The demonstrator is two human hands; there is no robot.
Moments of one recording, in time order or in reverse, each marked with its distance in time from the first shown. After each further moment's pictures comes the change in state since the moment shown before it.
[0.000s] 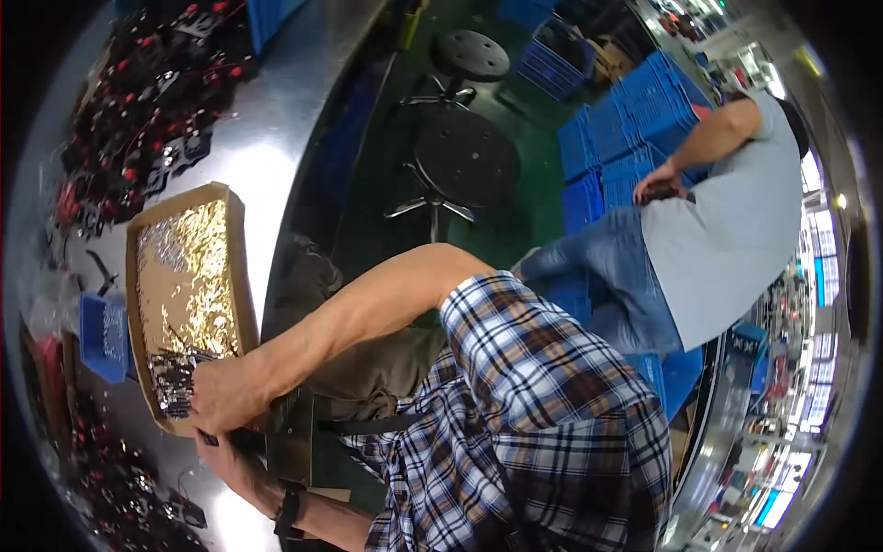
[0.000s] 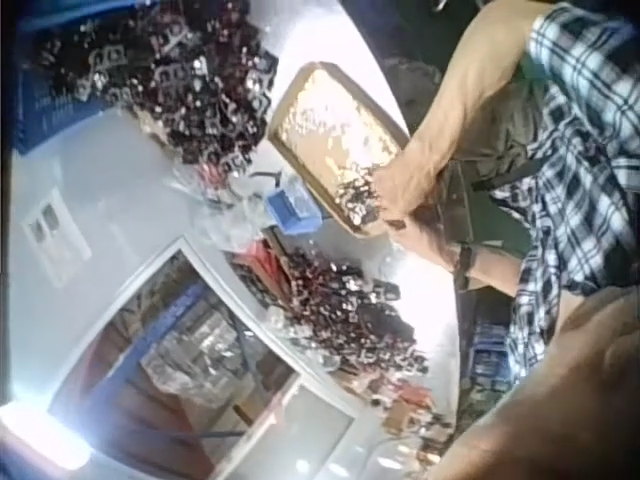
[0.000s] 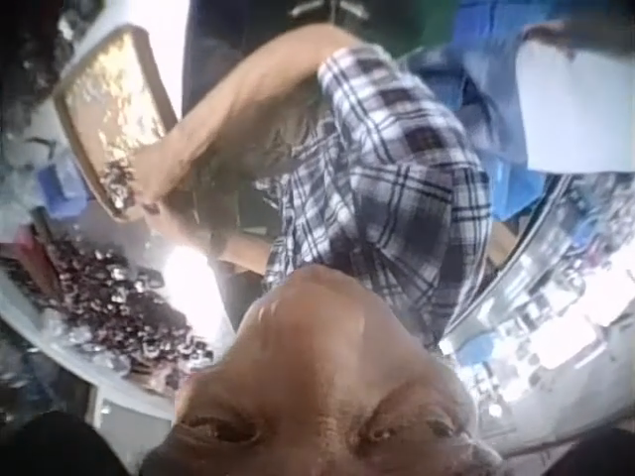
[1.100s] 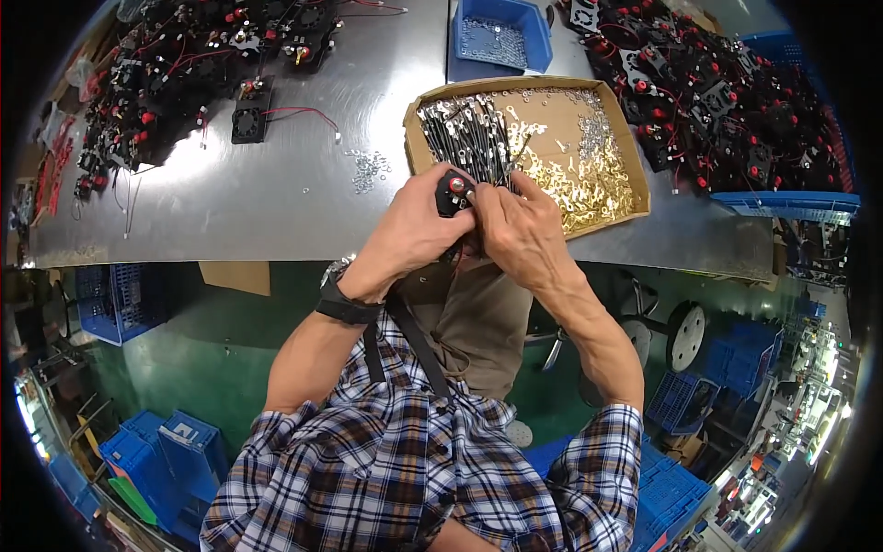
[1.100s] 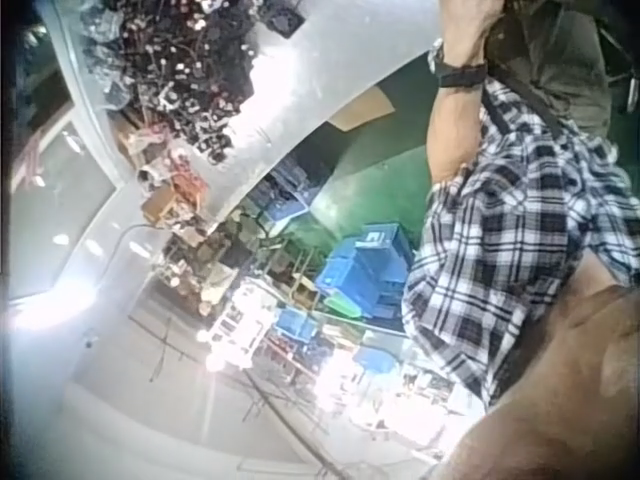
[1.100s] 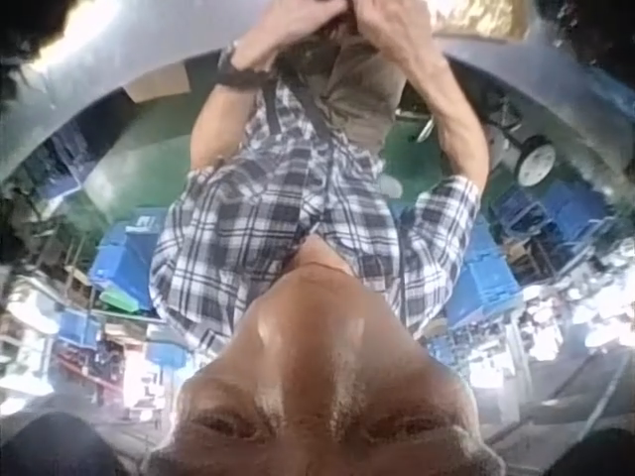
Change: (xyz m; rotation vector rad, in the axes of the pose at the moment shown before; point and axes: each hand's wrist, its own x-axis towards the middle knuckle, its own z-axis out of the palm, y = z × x) left_hand -0.008 0.026 0.021 -0.062 0.106 -0.003; right_hand 0.005 0.010 -0.033 -0.187 -0.082 -0.332
